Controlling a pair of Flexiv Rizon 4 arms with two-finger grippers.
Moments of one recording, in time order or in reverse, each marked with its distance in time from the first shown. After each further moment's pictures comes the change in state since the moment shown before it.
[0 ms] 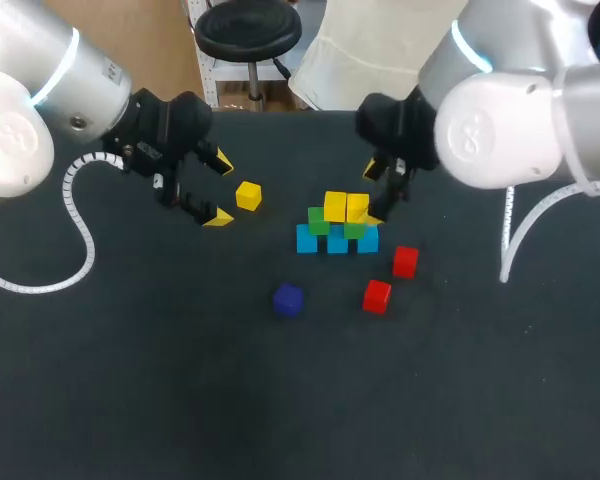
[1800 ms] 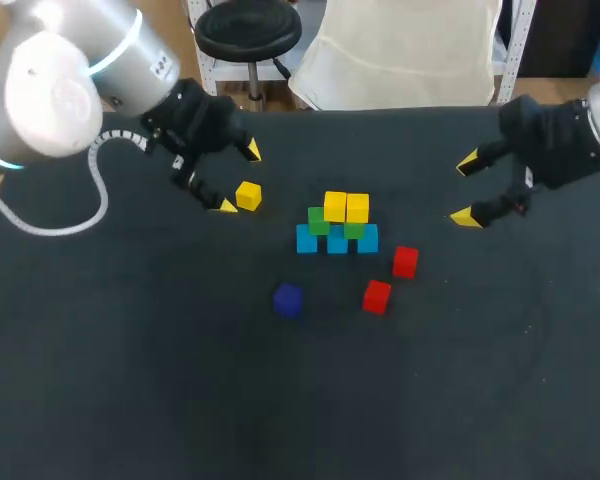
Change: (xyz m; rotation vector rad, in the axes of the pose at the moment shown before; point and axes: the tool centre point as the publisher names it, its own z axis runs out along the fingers) left arm 0.006 0.055 0.036 0.076 0.134 0.450; right arm 0.092 0.005 -0.071 0.084 -0.312 0.039
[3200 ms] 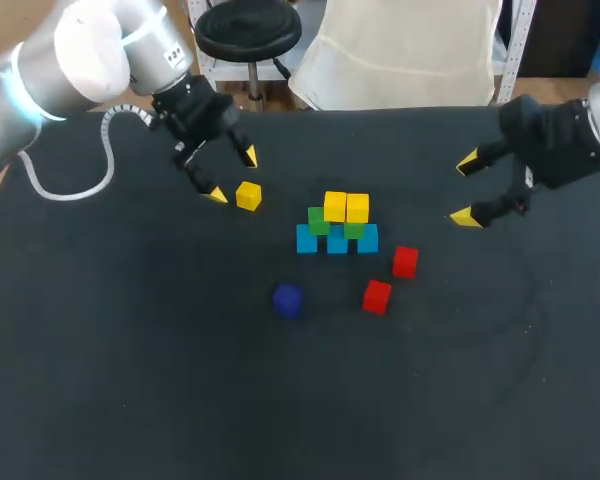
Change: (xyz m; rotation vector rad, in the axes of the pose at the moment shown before) left arm 0.063 0.036 0.047 0.213 -0.046 0.099; right arm 0.000 0.001 0.000 0.000 0.000 0.000
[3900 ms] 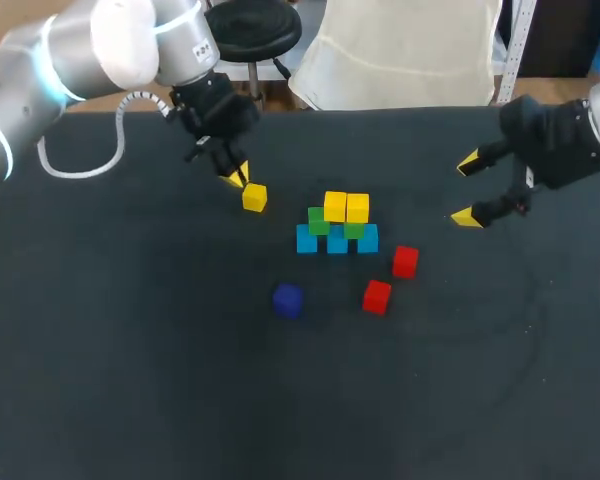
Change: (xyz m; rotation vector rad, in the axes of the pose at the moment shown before) left arm -0.004 0.004 0.000 0.081 0.122 0.014; right arm 0.000 0.000 0.000 0.000 0.000 0.000
